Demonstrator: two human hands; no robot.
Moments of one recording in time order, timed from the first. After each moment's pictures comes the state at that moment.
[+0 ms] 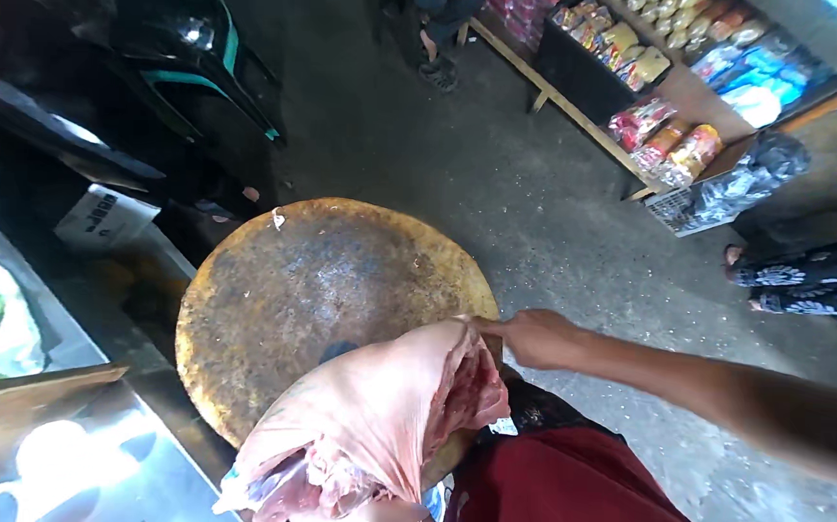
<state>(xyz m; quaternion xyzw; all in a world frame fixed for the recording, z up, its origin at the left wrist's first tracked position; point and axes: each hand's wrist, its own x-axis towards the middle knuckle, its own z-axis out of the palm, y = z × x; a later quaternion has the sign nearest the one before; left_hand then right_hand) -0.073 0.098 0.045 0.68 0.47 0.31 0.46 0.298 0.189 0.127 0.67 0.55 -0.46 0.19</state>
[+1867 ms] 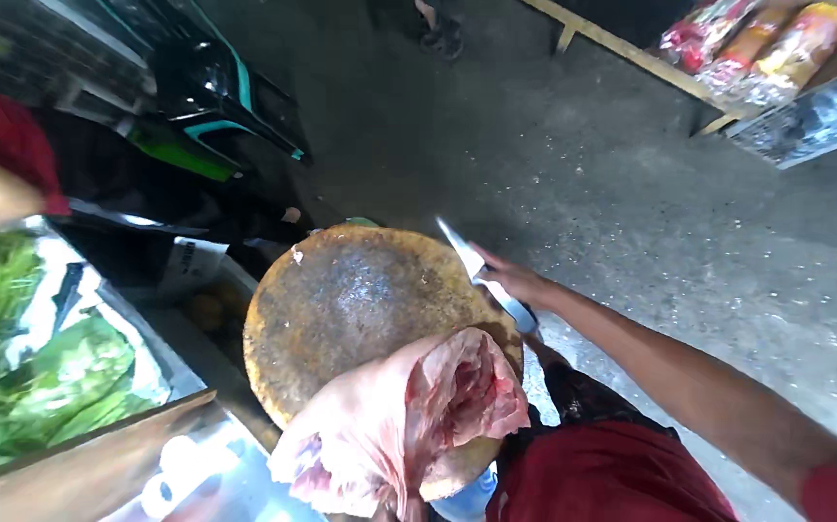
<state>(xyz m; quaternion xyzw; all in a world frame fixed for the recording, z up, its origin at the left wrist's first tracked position) -0.027 0.132 0.076 0.60 0.64 0.30 0.38 0.384 0.240 0.030 0.62 0.22 -0.66 -0.37</state>
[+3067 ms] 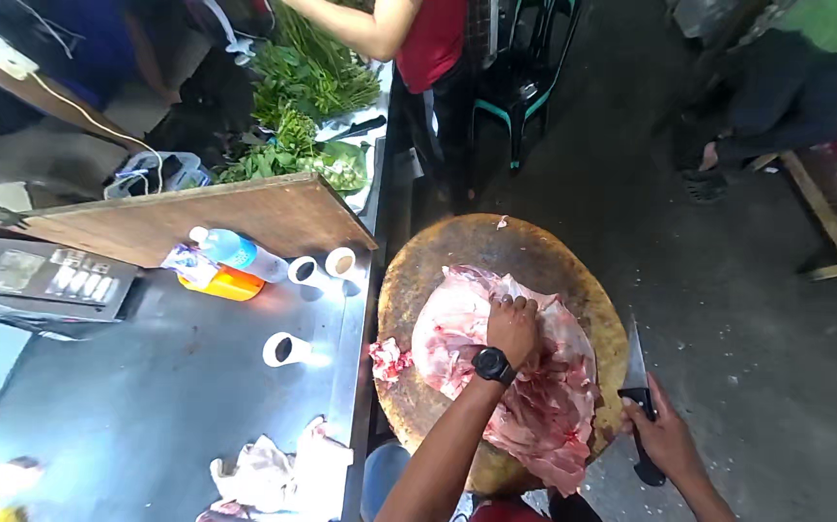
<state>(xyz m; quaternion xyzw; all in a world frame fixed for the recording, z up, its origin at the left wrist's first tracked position) 0.076 0.336 0.073 0.79 0.57 -0.01 0.21 0.330 0.163 0.005 0.75 0.39 -0.45 -0.27</state>
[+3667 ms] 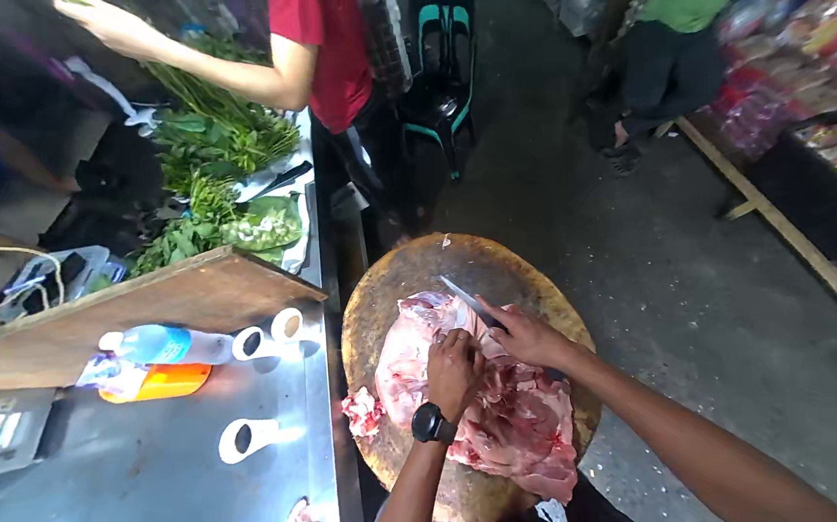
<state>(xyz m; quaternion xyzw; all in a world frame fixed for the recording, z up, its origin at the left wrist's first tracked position) 0.037 0.311 0.074 0.78 0.58 0.09 0.20 0.230 0.343 0.109 0.57 0.68 -0.46 -0.04</state>
